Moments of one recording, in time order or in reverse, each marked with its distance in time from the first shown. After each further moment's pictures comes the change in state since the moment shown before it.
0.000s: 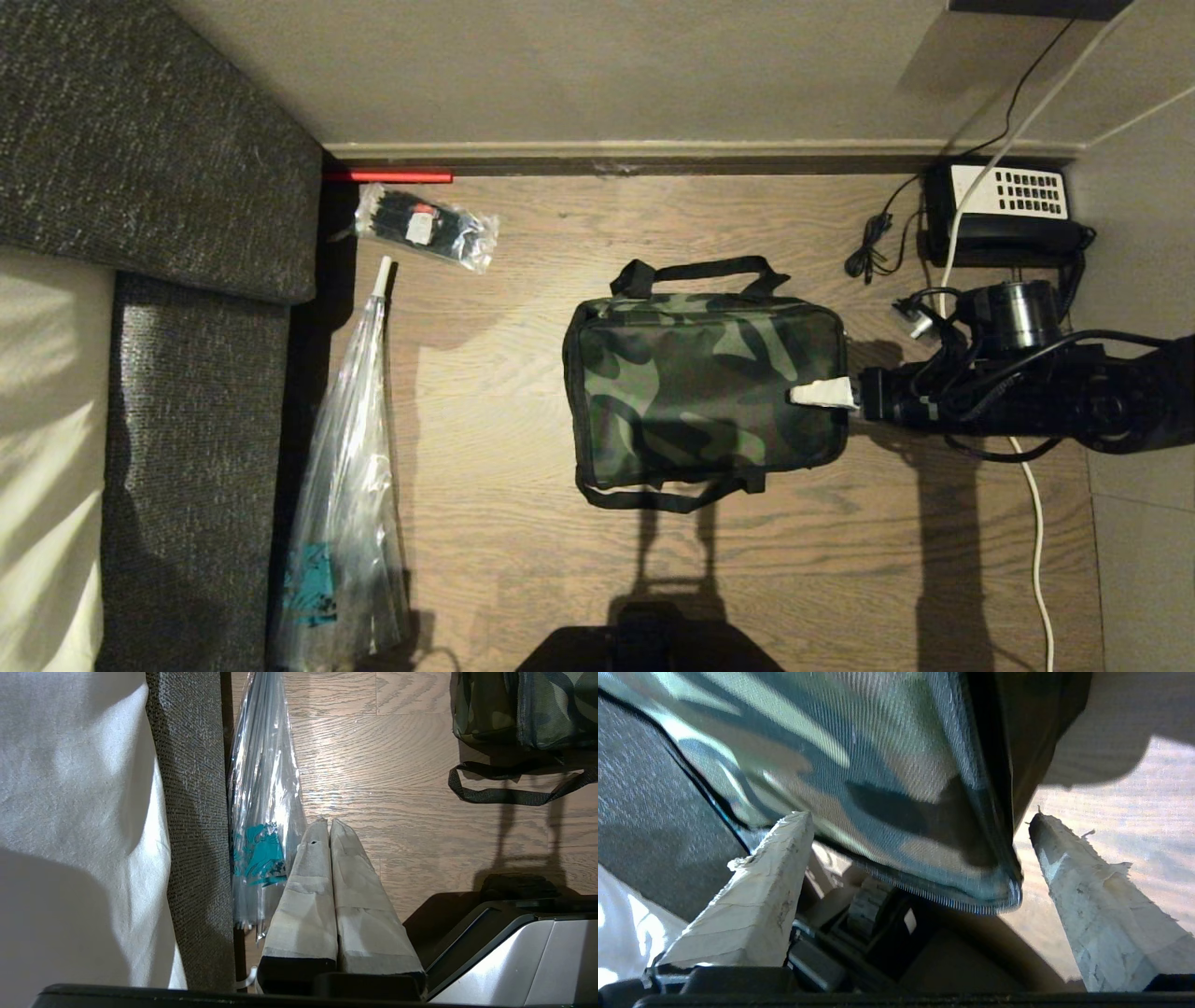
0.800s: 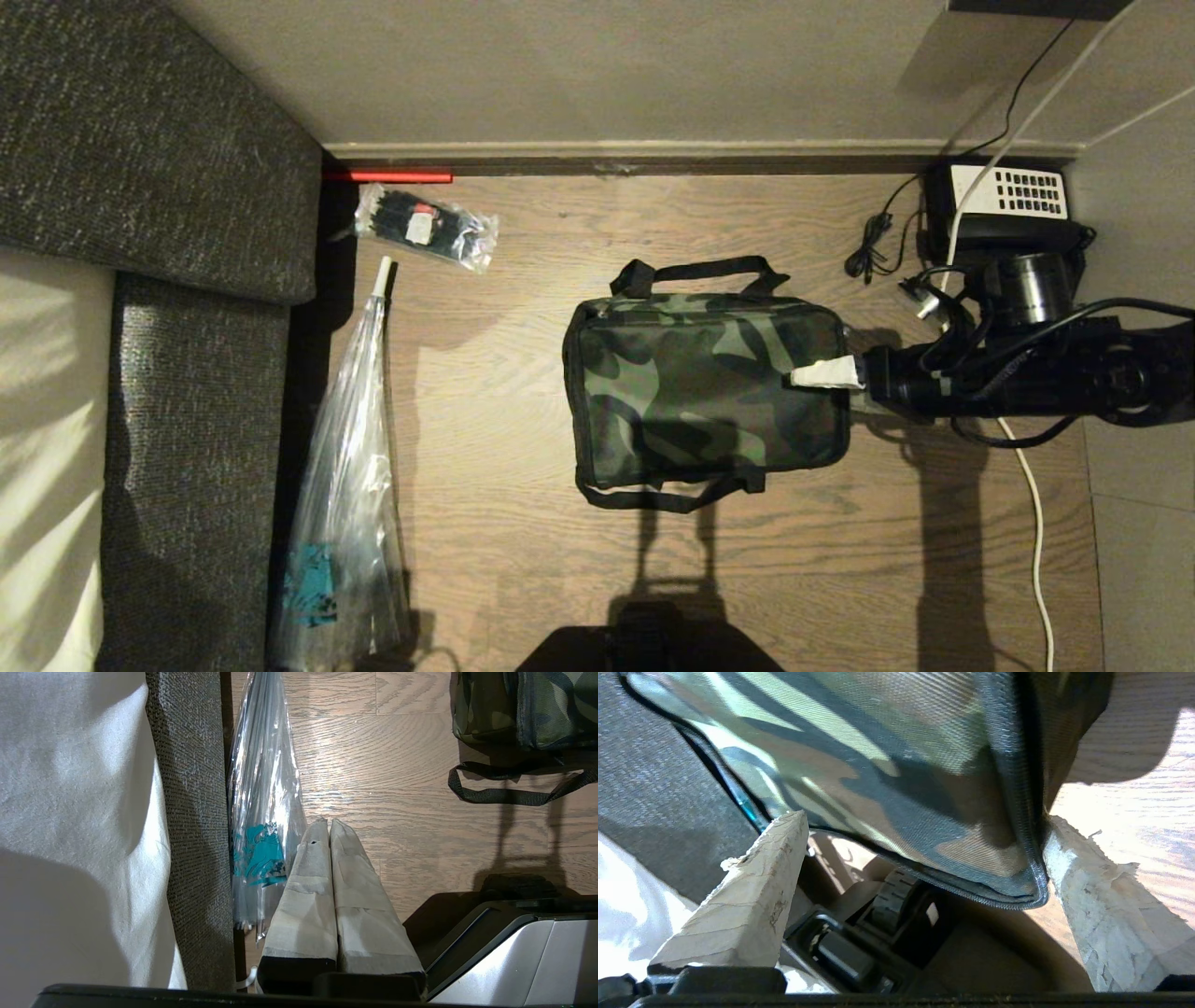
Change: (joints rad) left arm 0.000 0.000 0.000 -0.001 0.000 0.000; right arm 0.009 -0.052 -0.078 0.142 0.018 0.041
